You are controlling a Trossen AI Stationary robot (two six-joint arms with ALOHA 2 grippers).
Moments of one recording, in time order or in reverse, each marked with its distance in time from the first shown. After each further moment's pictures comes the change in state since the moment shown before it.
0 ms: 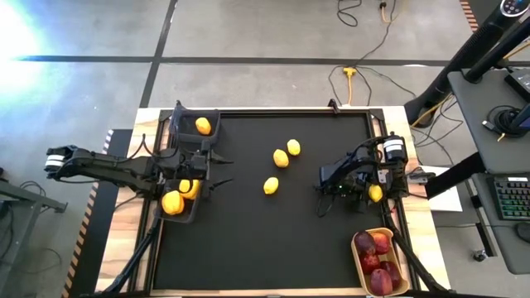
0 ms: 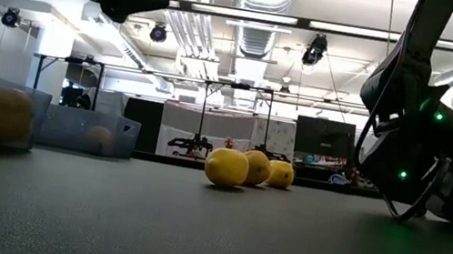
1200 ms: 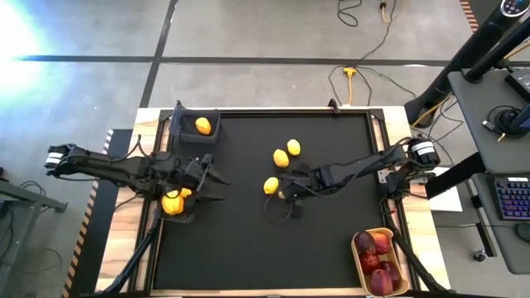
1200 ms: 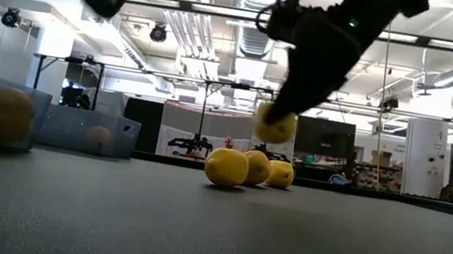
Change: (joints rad) left arm -0.078 -0.077 0.023 -0.128 0.246 -0.220; right arm 0.203 -0.298 0.374 0.864 0.328 0.004
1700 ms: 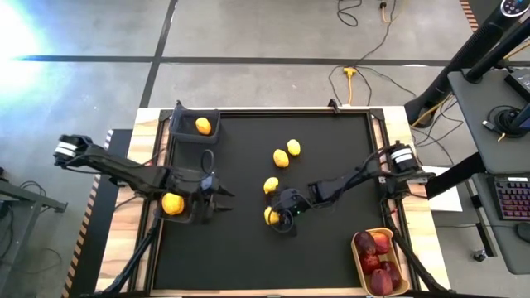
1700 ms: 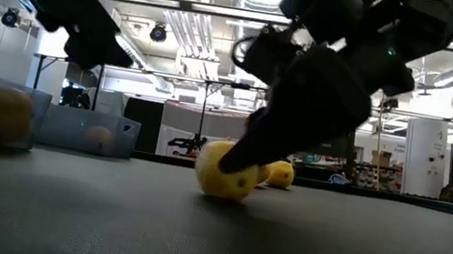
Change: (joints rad) left arm -0.138 0.261 -0.025 -0.051 -0.239 -0.193; right arm 0.034 0.200 -0.202 0.721 -0.286 -0.123
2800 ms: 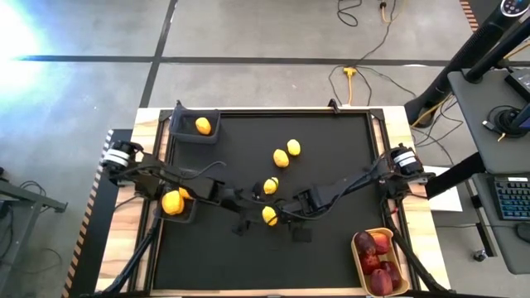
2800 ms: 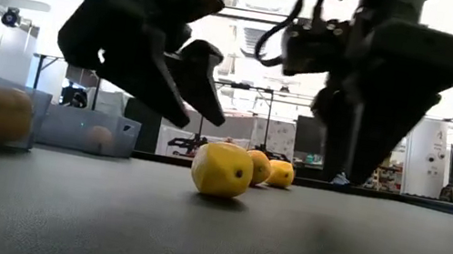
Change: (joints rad) left arm 0.007 0.675 0.489 -0.116 0.023 0.559; right arm 0.101 -0.020 0.349 -0.986 0.045 0.189
